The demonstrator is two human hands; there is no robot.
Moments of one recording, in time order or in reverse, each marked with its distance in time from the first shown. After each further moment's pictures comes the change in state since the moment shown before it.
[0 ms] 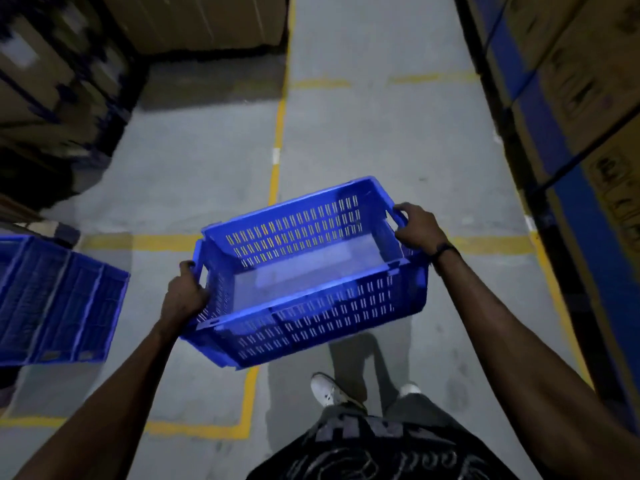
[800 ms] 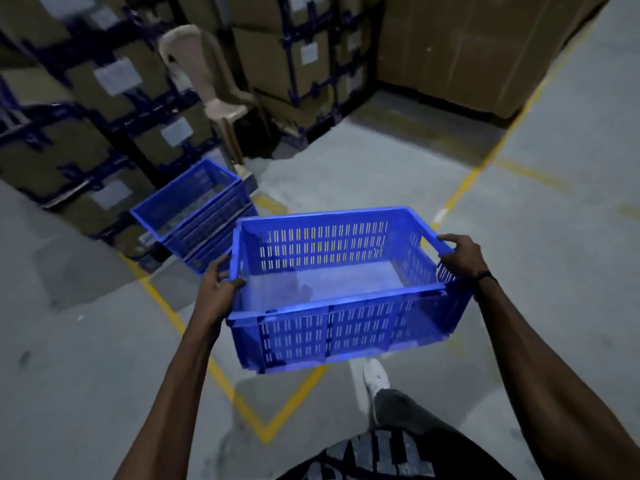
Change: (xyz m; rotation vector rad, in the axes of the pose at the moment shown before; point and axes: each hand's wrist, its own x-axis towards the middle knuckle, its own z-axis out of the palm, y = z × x) left_hand -0.053 -0.166 -0.142 -0.966 0.490 -0.421; right_hand 0.142 -0.297 0.162 -0.077 -0.220 -0.381
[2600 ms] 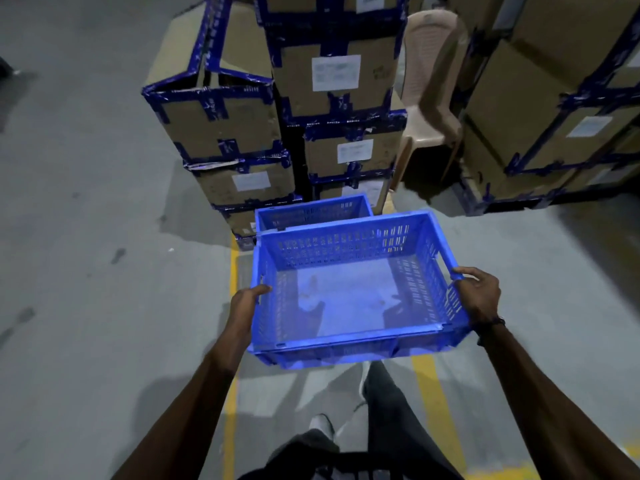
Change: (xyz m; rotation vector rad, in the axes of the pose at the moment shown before) left_hand 0.491 -0.038 -0.188 -0.654 0.514 -0.569; right_hand 0.427 -0.519 0.364 0.179 -0.219 -0.248
